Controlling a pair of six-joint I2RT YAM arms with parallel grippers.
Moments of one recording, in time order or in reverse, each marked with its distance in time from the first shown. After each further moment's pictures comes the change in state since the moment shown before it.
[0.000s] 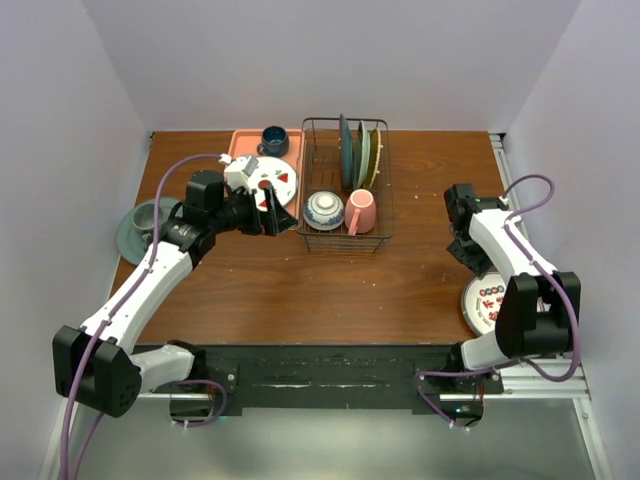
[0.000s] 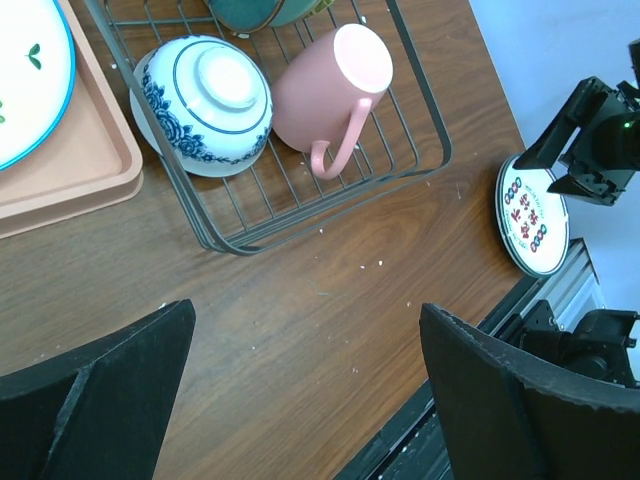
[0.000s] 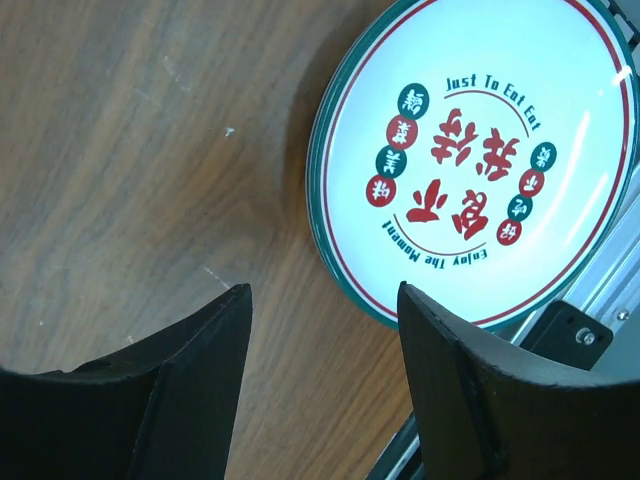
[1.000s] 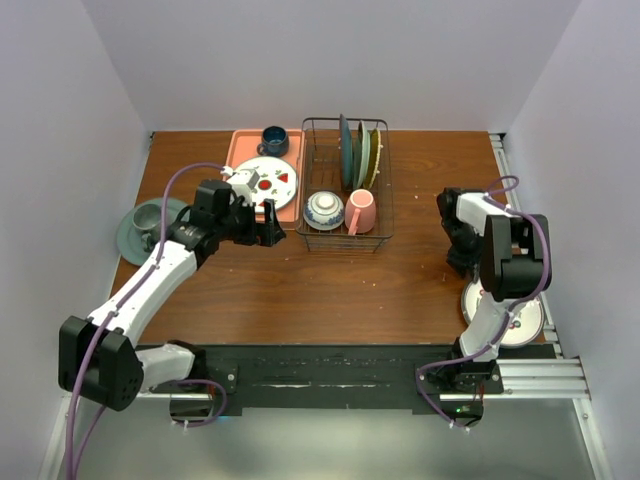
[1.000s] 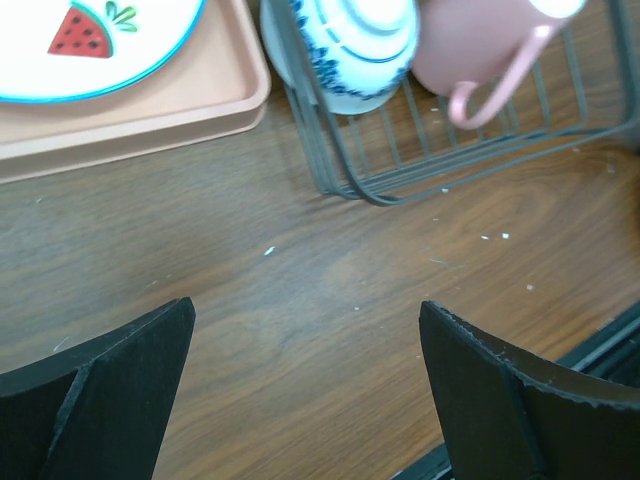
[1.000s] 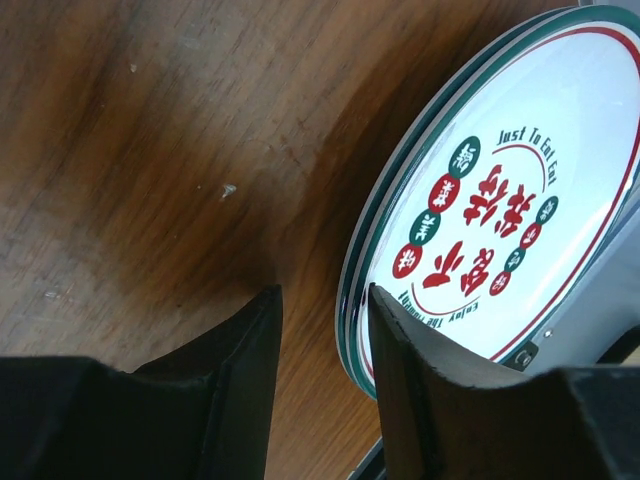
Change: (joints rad) left arm 0.000 0.024 -0.053 -0.097 -0.183 0.130; right arm -0.061 0.407 0.106 0.013 -0.003 -0.182
